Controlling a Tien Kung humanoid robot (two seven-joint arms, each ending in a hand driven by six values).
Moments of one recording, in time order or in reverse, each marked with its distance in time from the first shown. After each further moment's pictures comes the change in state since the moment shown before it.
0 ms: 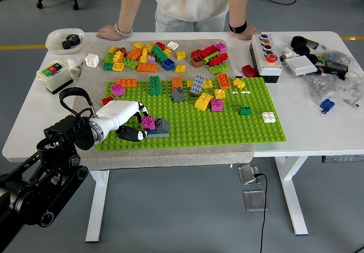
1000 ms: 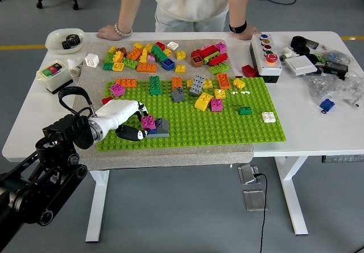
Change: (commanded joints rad) left arm -0.003 0.003 -0.008 0.005 0.000 0.002 -0.016; right arm 0.000 0.000 -0.001 0.000 0.002 0.001 0.000
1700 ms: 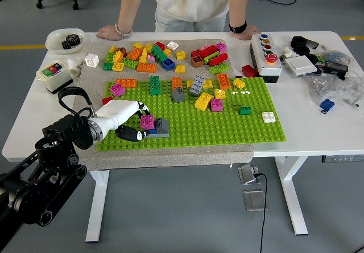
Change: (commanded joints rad) left arm 0.002 0.001 0.000 0.000 0.000 0.003 -0.009; right arm -0.001 0.001 -0.003 0.000 0.001 0.001 0.000
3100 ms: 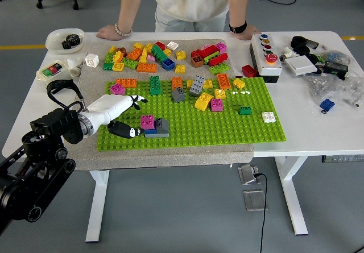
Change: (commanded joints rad) left arm -0.011 0.055 -0.034 -0.026 0.000 -0.041 -0.057; right arm 0.004 0.000 0.002 0.000 0.004 -0.001 0.001
